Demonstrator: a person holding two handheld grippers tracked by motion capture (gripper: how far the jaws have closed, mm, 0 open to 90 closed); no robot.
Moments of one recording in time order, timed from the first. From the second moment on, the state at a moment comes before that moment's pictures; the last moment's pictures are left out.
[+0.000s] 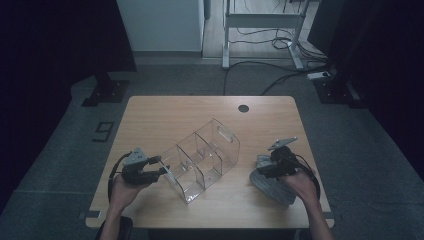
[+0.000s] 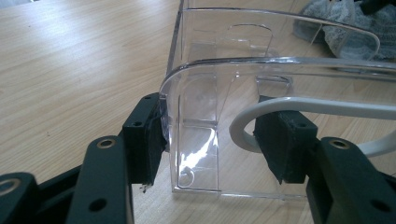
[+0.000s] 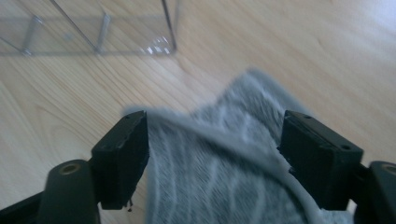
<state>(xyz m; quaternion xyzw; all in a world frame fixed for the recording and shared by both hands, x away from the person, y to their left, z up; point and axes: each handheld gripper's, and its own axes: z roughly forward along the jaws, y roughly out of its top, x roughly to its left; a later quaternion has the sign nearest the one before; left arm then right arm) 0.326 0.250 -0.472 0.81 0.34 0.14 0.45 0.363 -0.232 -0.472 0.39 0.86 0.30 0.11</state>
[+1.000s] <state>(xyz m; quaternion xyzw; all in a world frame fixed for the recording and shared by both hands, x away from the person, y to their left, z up) 0.310 0.247 -0.474 0.80 0.35 0.15 0.46 0.362 -0.233 -0.530 0.38 0.89 0.22 0.12</state>
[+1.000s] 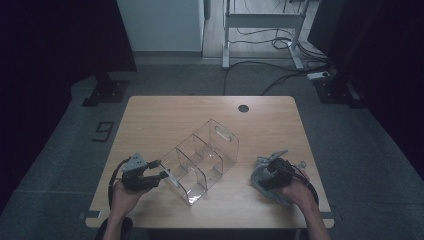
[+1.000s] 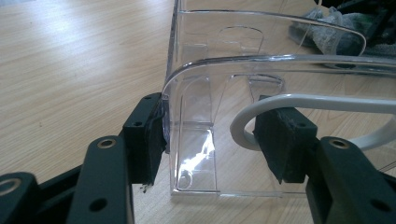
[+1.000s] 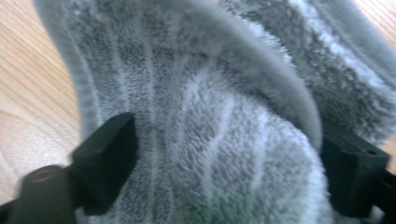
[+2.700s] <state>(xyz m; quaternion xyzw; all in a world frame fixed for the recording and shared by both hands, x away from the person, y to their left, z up) 0.301 0.236 -0.472 0.81 0.34 0.14 0.45 0.371 -0.215 -0.396 0.40 0.84 0.34 0.13</state>
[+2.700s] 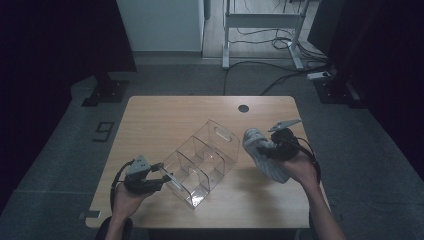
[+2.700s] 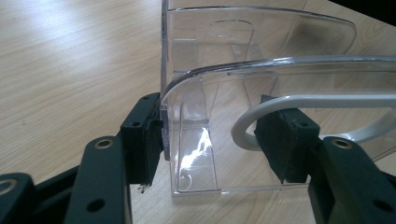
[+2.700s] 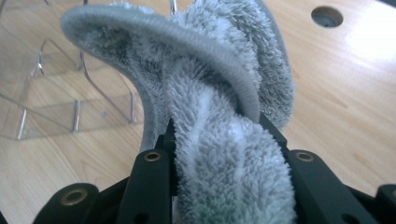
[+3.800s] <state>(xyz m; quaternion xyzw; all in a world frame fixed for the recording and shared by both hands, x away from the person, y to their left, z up) 0.297 0.230 -0.471 0.82 0.33 0.13 0.45 0.440 -0.123 -0.364 0.36 0.85 0.35 0.15</state>
